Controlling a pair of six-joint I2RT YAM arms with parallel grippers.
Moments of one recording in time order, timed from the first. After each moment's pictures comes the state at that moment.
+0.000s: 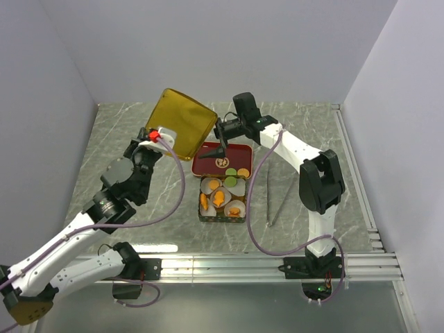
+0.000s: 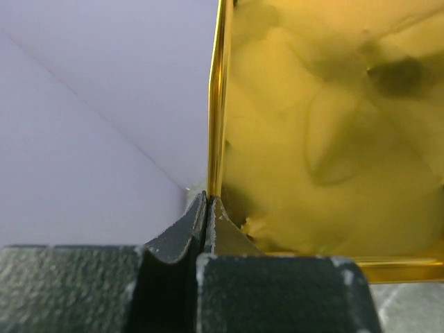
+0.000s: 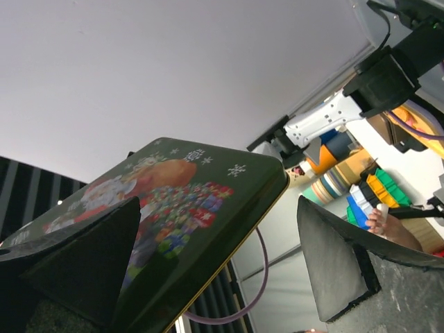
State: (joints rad) left arm -0.77 0.79 0.92 0.00 -0.73 0.63; right arm 0.52 1.97 1.66 -0.27 -1.20 1.73
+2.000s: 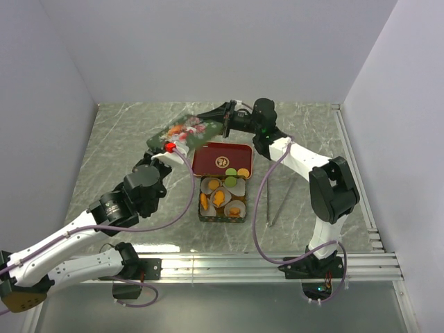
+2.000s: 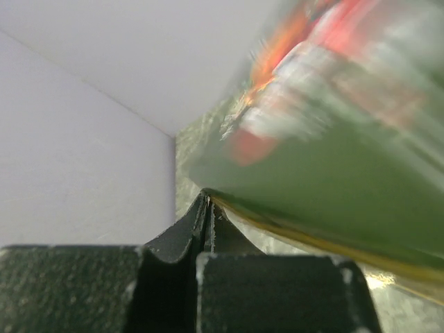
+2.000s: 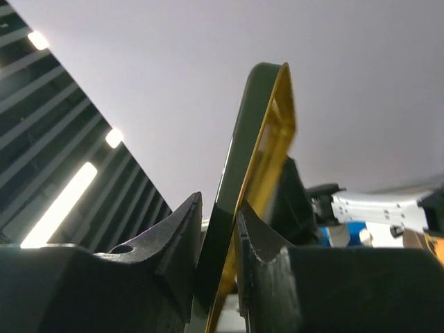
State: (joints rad) left arm -0.96 0.83 0.93 -0.28 -0.96 0.50; right arm 0.50 1.82 1.33 0.62 -0.89 2.07
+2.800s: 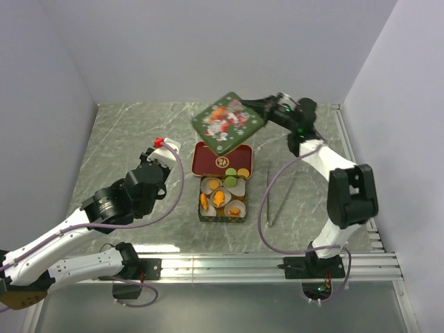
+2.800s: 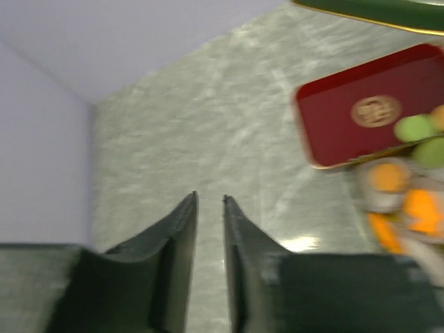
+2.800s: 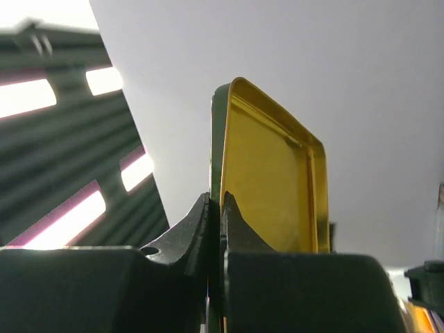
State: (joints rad) left arm -0.99 0.85 1.03 -0.57 -0.89 0.13; right arm 0.24 1.72 1.21 0.73 -0.84 2.03
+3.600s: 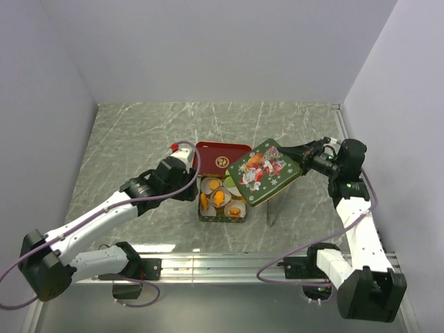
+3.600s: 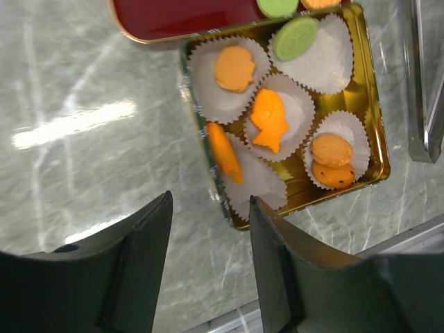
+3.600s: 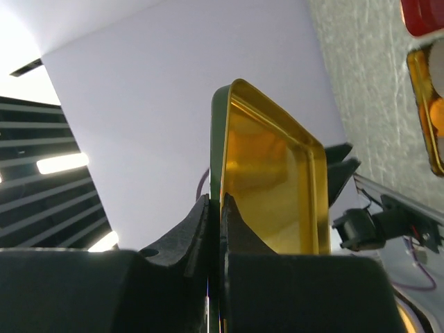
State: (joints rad) left arm -0.75 1.06 0.86 -0.54 -0.17 -0.48; right arm -0.11 0.95 0.74 -0.04 -0.95 1.65
